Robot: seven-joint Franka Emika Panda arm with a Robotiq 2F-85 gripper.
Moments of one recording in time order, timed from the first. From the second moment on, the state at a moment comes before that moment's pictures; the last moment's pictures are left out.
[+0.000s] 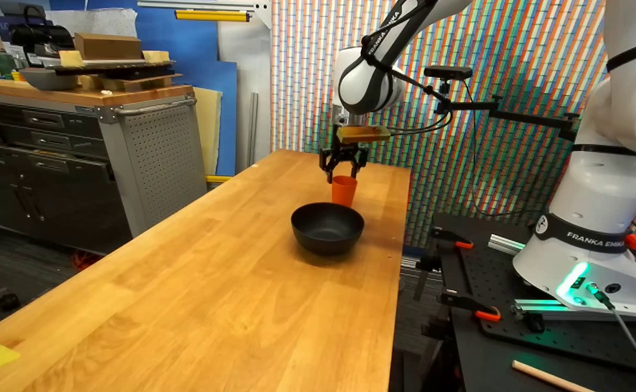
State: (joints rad) arm -0.16 0.32 -0.19 -2.29 0.07 2.62 0.51
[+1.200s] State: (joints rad) arm -0.02 -0.08 -0.04 -2.48 -0.03 2.37 0.58
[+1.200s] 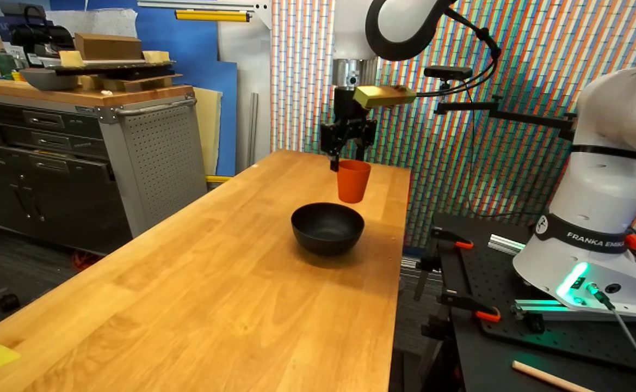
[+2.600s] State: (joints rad) arm 0.02 0.06 0.01 -2.51 -0.04 2.65 0.48
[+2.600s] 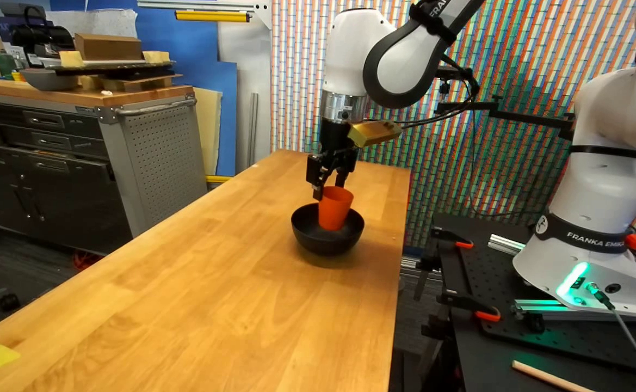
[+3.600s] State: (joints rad) arm 0.03 0.15 -0.02 -2.47 -0.02 2.64 0.46
